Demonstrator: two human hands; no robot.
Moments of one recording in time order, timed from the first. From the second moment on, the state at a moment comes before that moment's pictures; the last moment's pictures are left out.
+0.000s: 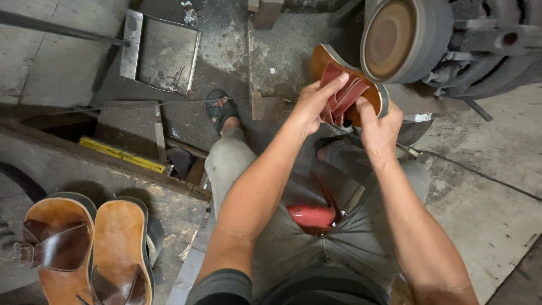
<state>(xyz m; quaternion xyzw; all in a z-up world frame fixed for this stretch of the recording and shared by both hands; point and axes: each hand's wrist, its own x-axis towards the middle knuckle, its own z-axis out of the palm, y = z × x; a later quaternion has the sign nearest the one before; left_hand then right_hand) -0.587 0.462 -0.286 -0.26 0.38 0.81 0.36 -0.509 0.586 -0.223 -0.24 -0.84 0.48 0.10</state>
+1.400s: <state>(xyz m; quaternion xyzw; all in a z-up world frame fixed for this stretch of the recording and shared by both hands) -0.571 0.471 -0.258 -0.18 0.40 0.84 0.33 -0.482 0.582 -0.204 -0.20 -0.85 0.47 0.16</state>
